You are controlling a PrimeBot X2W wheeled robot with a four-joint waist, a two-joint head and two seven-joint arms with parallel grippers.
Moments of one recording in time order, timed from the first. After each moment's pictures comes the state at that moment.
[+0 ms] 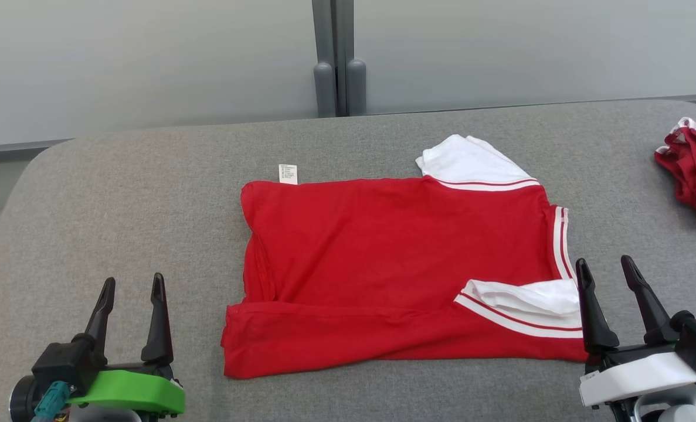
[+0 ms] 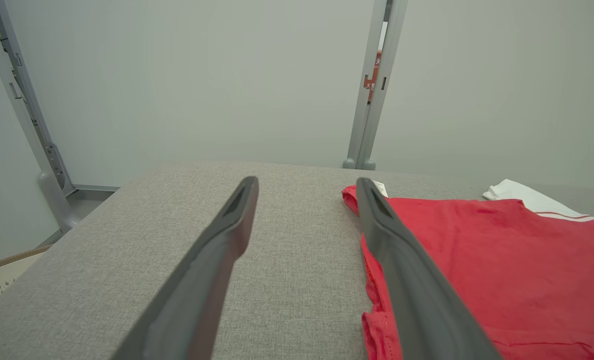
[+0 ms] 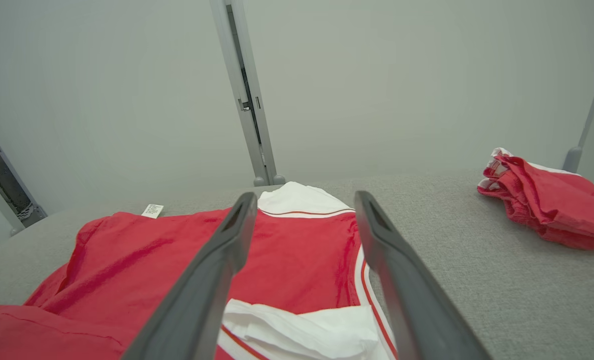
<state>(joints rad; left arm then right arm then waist) -0.03 0.12 0.01 0.20 -0.27 -0.12 -0.26 0.07 -0.16 -0.01 0.03 0.30 0.13 -0.26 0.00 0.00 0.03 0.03</state>
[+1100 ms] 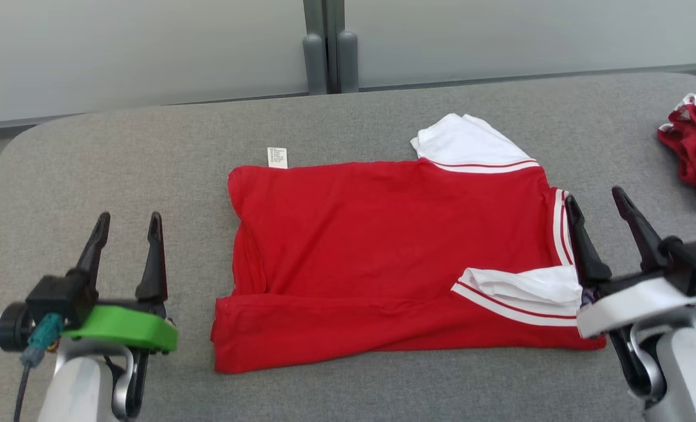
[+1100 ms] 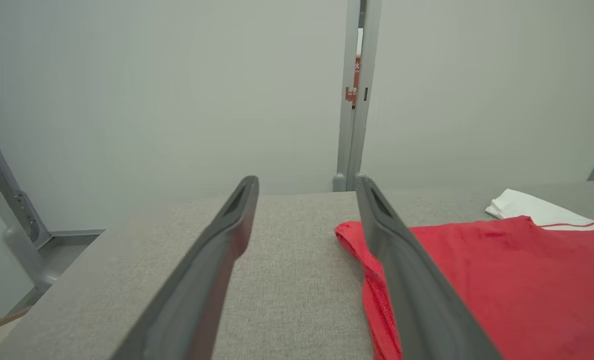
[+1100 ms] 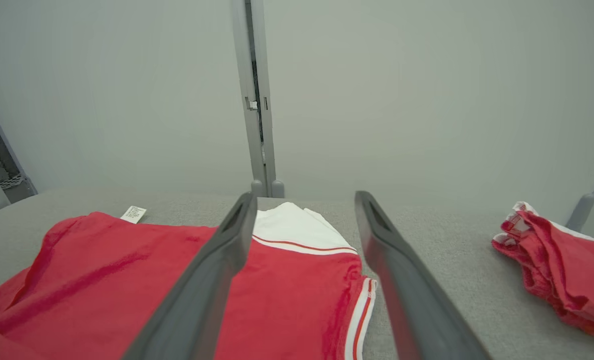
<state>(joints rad) -0.20 0.17 -0.03 0.26 -0.25 -0.13 -0.26 -0.13 -0.23 0.04 0.09 0.26 0.13 -0.20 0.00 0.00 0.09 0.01</state>
